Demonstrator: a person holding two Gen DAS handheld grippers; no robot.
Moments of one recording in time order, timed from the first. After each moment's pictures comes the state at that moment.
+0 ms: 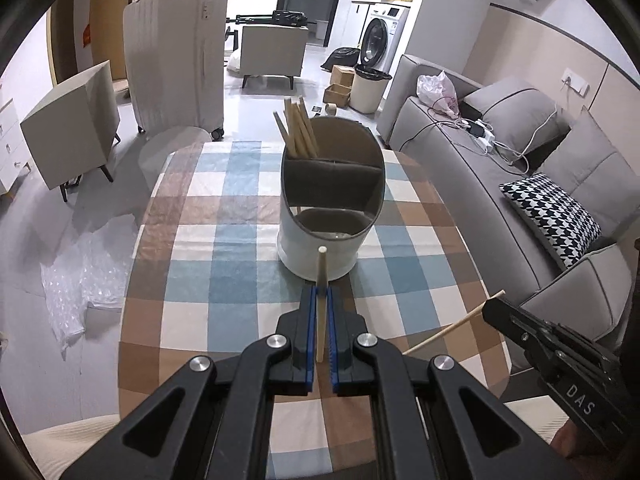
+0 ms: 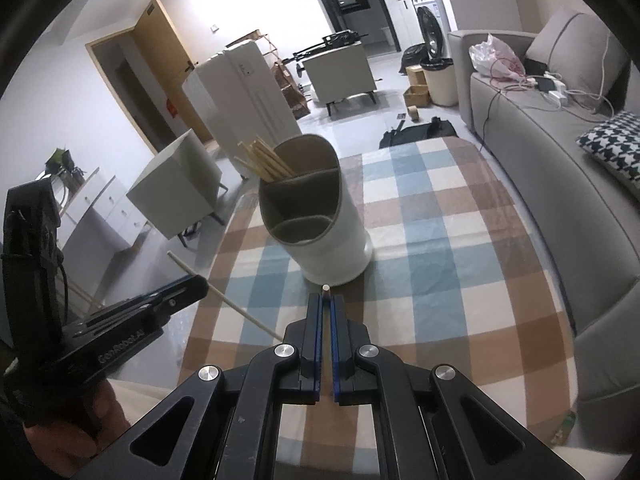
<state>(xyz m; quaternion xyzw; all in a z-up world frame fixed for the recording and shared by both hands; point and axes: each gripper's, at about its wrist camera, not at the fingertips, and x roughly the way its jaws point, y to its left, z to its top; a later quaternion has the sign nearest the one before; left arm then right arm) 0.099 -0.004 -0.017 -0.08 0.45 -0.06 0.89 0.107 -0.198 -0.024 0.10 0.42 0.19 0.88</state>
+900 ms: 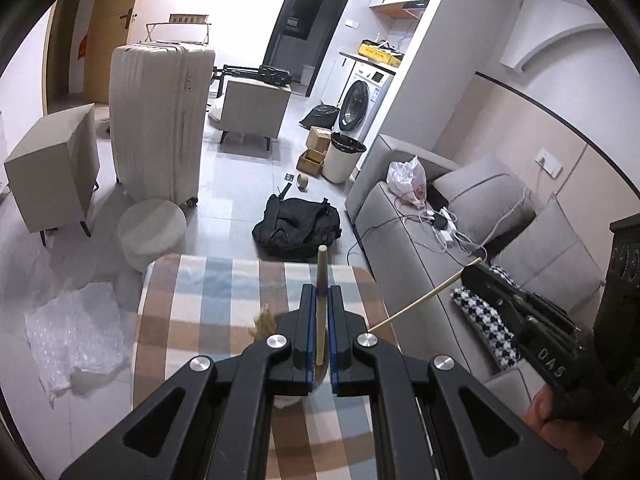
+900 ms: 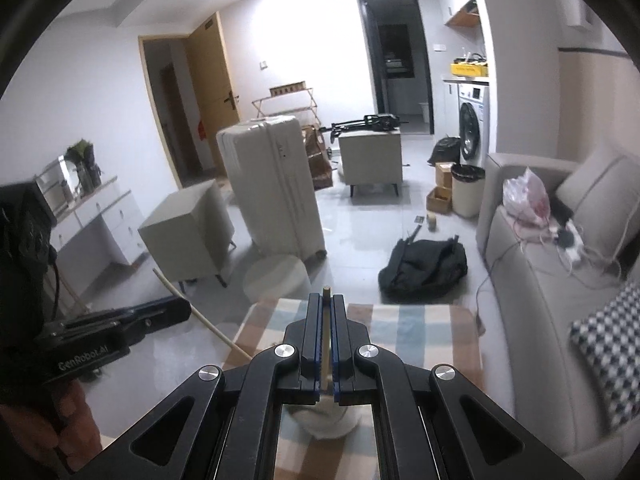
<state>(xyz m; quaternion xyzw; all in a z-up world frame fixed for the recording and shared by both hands) 0.193 0.022 0.113 -0.15 0.37 -0.10 0.91 0.231 -0.159 0.155 0.00 0.31 0.22 0.92</state>
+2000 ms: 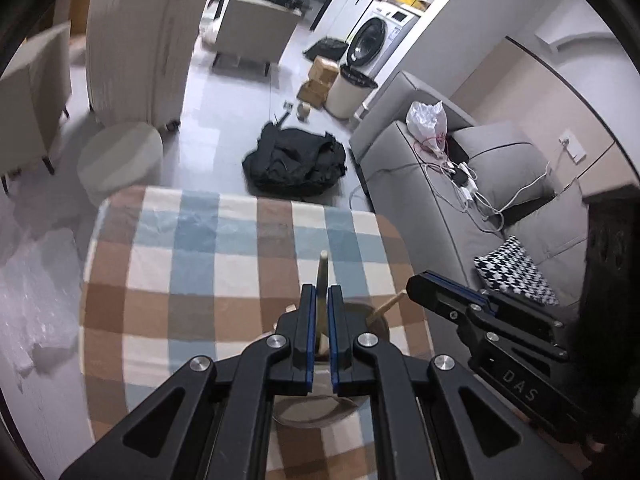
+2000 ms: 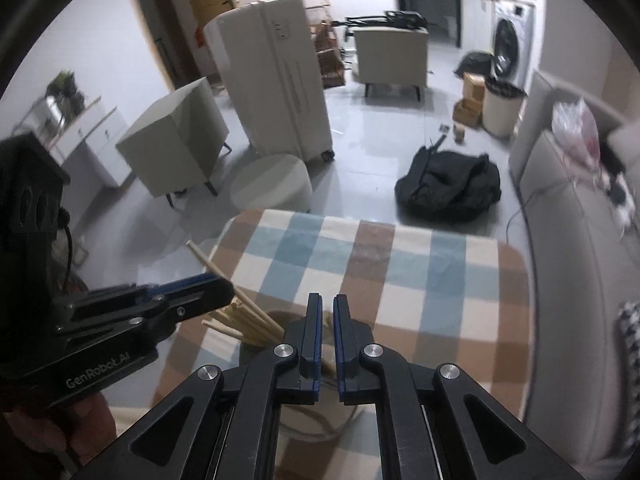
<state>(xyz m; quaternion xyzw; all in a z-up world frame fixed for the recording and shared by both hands) 0.270 0.036 0.013 -0.20 0.48 -0.13 0.84 0.328 -0.105 0.020 -0.04 0.48 0.24 0.85</state>
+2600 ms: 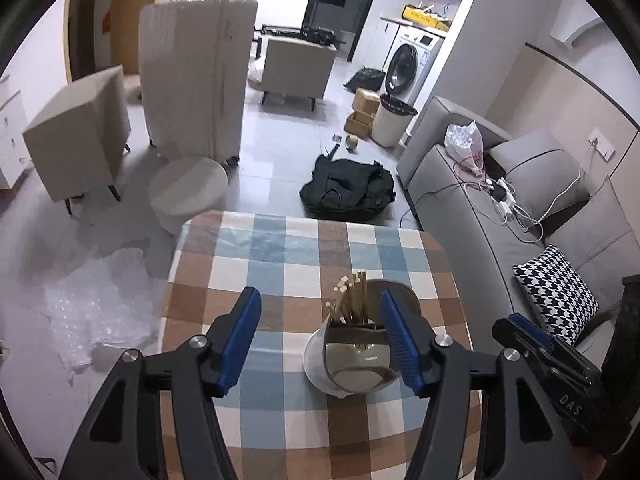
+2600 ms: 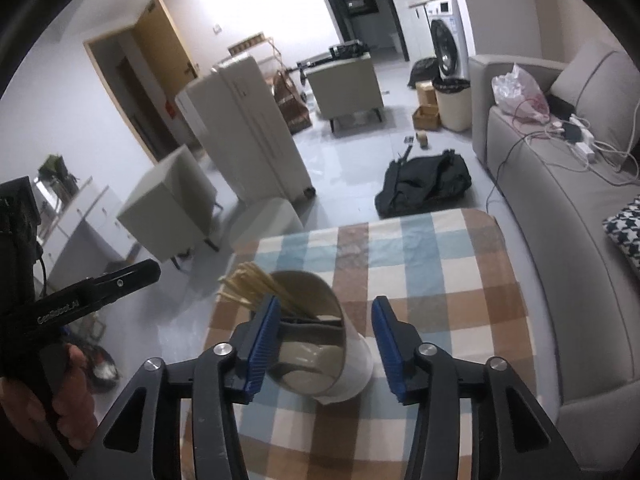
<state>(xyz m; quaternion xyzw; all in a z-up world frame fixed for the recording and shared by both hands) 0.201 0.050 0.059 -0.13 0.43 -0.03 0.89 0.242 -0.172 0.044 0.08 0.41 0.20 0.89</state>
